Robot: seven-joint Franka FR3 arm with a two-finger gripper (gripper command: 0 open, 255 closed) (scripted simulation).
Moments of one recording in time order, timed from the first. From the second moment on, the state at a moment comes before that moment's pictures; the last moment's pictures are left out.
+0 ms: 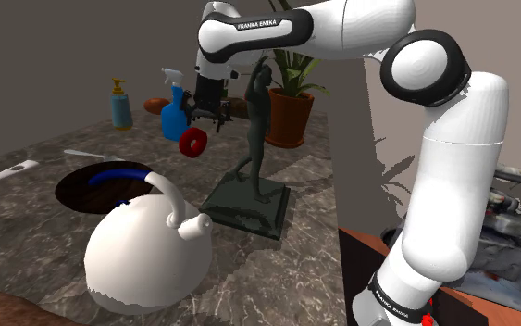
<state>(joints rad) -0.05 0.27 0.21 -1.54 0.01 1.90 1.01</state>
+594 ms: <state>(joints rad) -0.04 0.29 0.21 -1.59 0.01 1.96 1.02</state>
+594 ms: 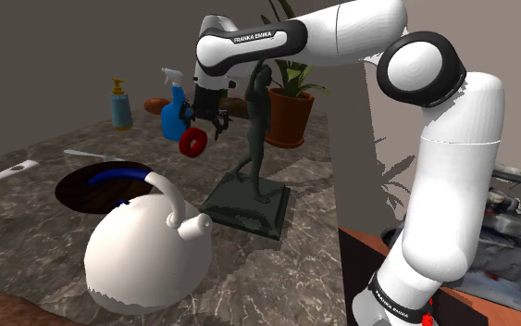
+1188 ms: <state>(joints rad) -0.04 0.29 0.21 -1.59 0.01 1.96 1.02</state>
